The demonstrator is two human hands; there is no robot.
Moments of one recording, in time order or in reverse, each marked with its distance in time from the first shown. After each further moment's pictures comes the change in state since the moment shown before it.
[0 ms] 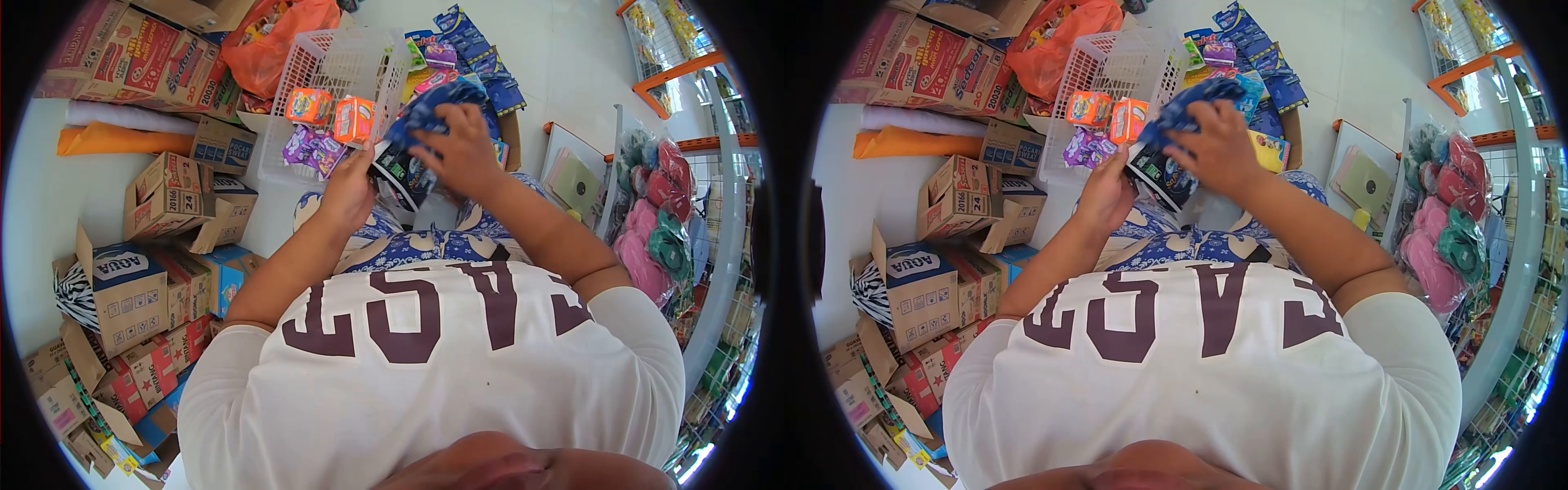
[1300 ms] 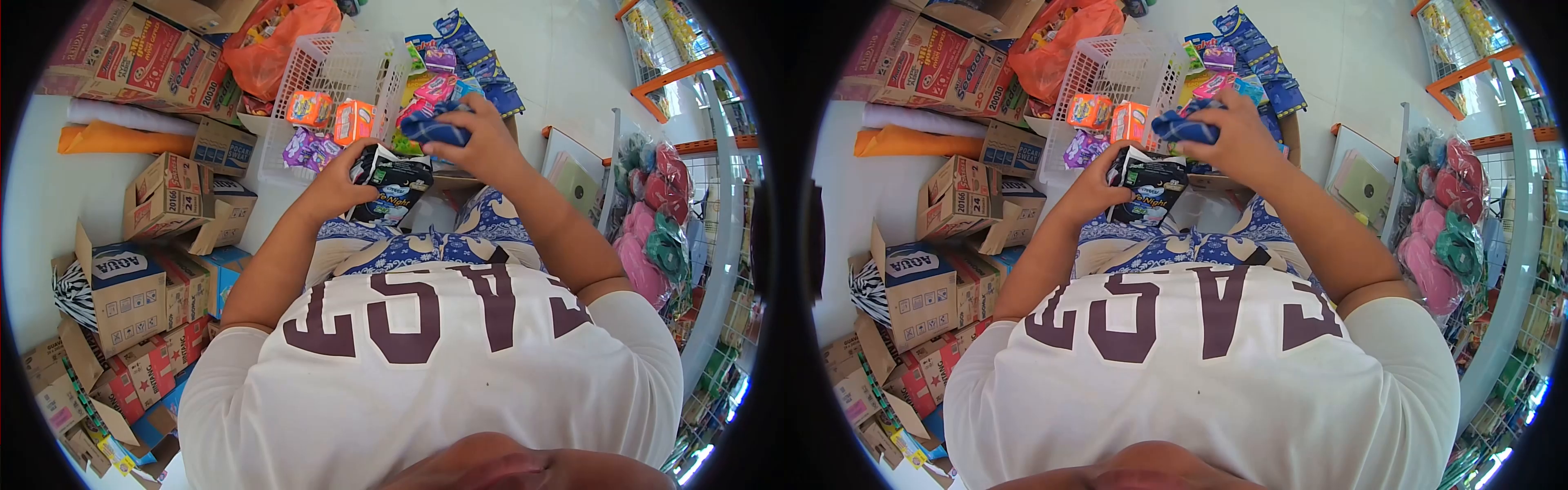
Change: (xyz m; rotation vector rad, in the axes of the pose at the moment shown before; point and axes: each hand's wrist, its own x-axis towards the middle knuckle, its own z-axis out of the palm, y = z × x) left_hand 0.000 0.036 -0.025 0.855 -0.297 0.165; right_hand 0.016 0.010 -0.040 0.287 -0.213 0.378
